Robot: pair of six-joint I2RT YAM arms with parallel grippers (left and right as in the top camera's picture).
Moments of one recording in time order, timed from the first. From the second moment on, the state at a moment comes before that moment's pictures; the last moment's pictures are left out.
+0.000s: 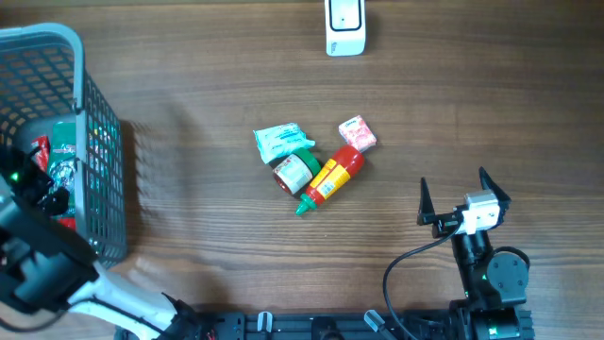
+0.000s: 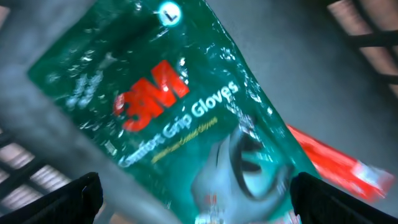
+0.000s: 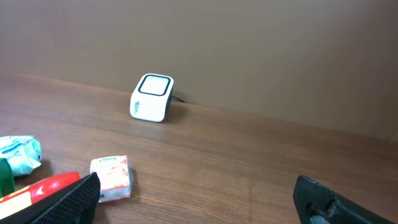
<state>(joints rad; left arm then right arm) 0.76 1.96 1.66 -1.29 -0.10 -1.71 0.09 0.02 0.01 0.00 -0.04 -0.14</state>
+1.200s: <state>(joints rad) 0.70 1.86 1.55 -1.27 -0.21 -1.68 0.09 0.02 0.01 0.00 -0.04 -0.14</state>
